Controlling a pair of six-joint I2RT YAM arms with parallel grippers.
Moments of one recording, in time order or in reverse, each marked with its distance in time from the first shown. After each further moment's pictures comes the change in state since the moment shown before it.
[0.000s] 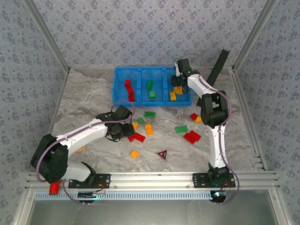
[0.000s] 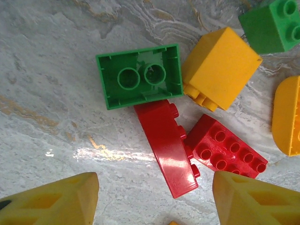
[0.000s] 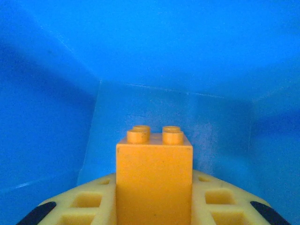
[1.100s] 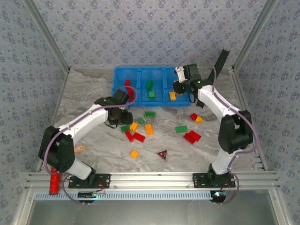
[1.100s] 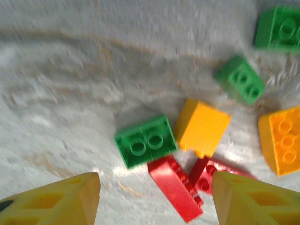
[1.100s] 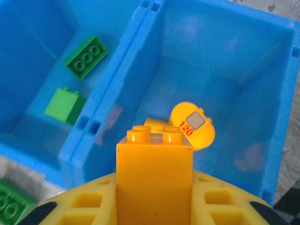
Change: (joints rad) left arm 0.107 0.112 0.240 -0.148 -0.017 0.310; right arm 0.067 -0.537 -0.468 0.048 -0.020 -0.163
